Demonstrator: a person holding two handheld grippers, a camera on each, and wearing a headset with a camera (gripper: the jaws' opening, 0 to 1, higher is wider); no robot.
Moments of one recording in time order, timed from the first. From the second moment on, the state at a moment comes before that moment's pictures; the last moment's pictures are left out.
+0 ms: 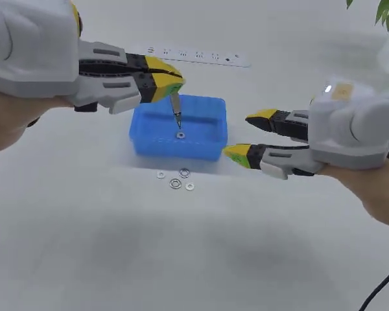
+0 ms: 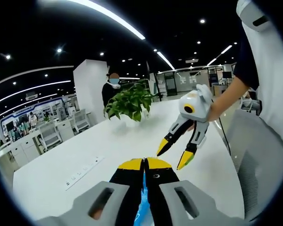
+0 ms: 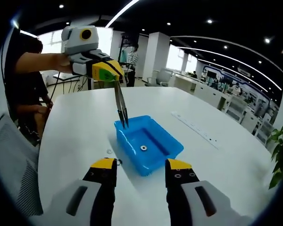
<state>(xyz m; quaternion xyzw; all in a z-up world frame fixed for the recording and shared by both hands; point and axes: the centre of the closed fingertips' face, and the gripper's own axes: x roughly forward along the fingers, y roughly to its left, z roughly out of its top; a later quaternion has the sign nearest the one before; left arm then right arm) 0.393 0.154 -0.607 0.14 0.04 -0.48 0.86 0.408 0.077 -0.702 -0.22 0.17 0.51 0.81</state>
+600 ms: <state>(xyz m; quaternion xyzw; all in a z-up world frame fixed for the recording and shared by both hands) 0.361 0.147 -0.656 0.14 0.09 -0.51 0.85 0.373 0.055 -0.742 -0.27 0.23 0.52 0.78</state>
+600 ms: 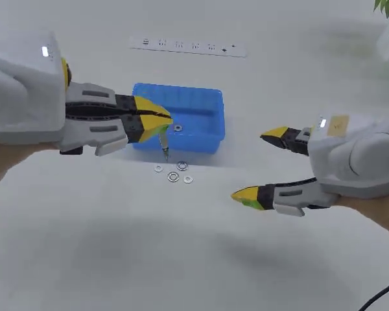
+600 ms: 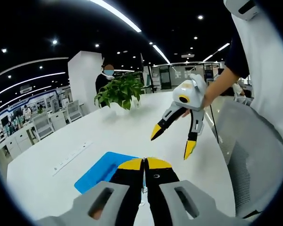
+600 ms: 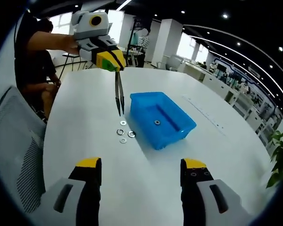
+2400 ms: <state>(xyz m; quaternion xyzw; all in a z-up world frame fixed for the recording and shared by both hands) 0.358 0.138 -0.694 0.14 0.11 -0.53 0.83 0.329 0.074 -0.771 -0.16 0.28 0.58 0.75</state>
